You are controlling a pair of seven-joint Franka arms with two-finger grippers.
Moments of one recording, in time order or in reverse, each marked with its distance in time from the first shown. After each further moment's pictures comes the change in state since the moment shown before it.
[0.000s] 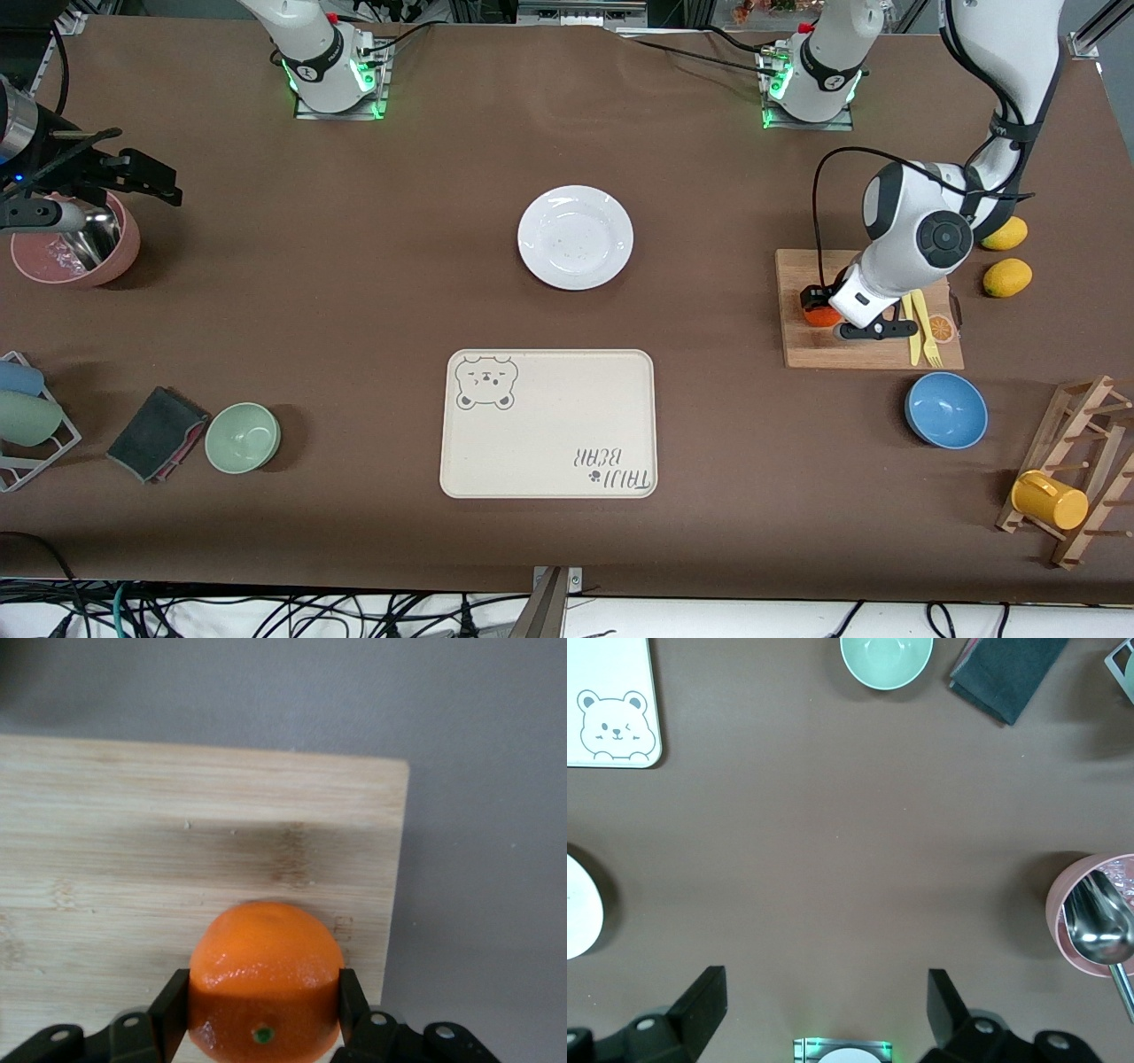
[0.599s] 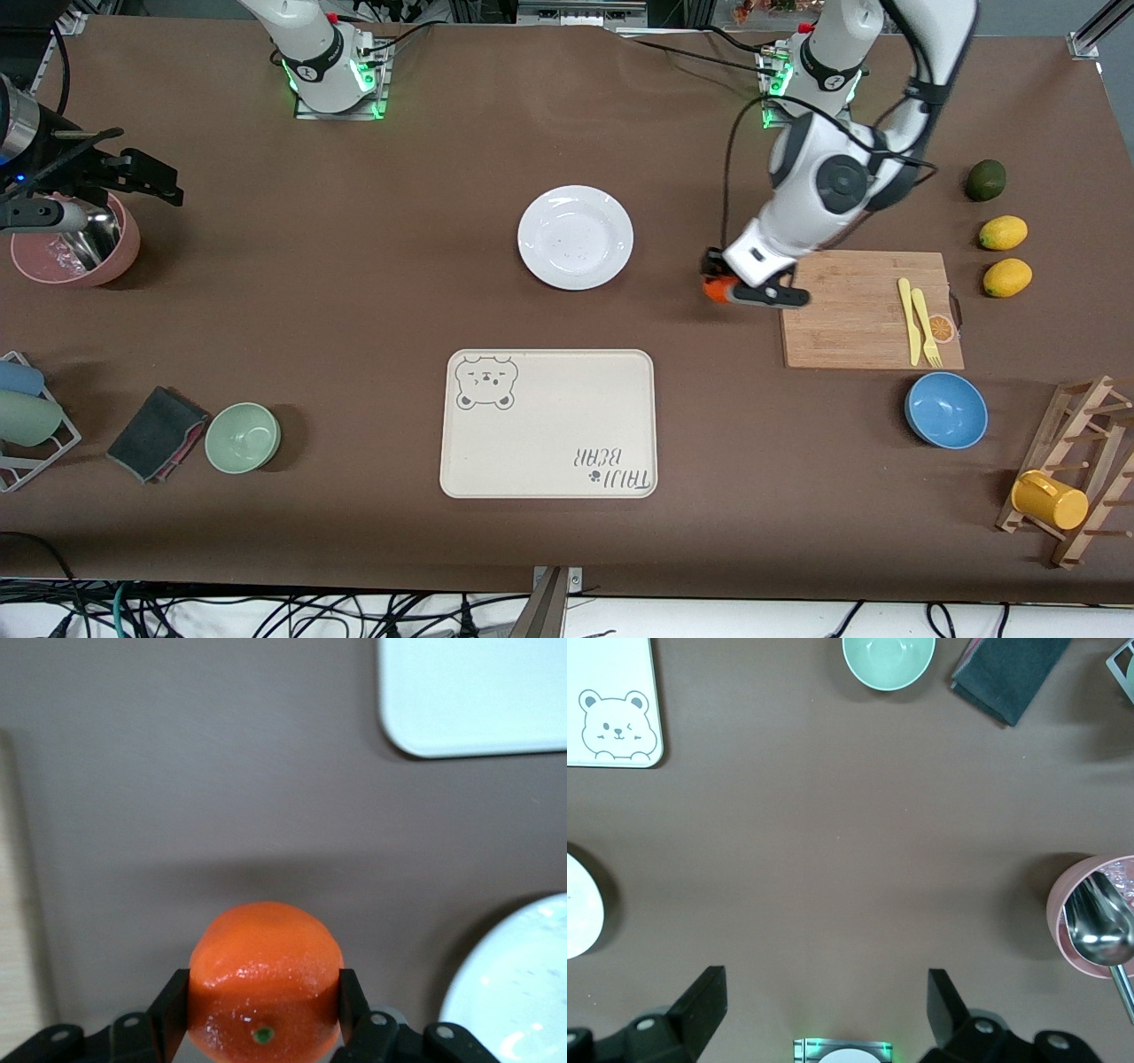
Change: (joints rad) left arm -0.373 -0.076 -0.014 0.019 -0.243 -0.008 -0.096; right arm 0.000 0.001 0.005 0.000 0.001 0.003 0.000
